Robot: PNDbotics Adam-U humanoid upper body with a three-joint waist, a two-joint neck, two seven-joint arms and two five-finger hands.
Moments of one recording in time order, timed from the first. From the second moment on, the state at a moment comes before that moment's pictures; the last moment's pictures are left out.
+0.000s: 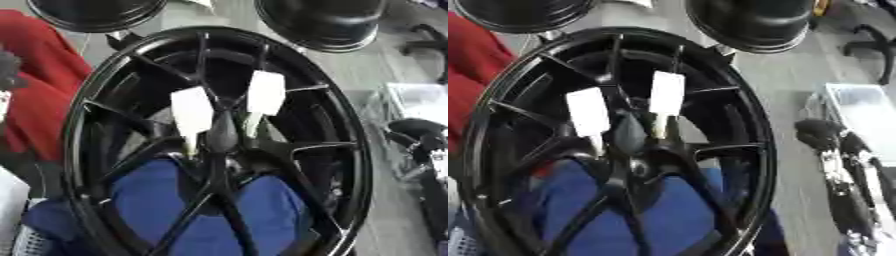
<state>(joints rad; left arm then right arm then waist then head) -0.31 0.34 0.07 -1.98 0.07 -0.03 0.28 -0.04 -0.26 0.01 -1.99 -0.09 -0.22 -0.10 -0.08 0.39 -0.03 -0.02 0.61</state>
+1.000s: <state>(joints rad) -0.28 0.35 0.07 -1.98 0.07 -0.03 0.28 -0.01 -0.63 0.02 -1.99 -0.04 -0.39 -0.03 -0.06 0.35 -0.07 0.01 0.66</state>
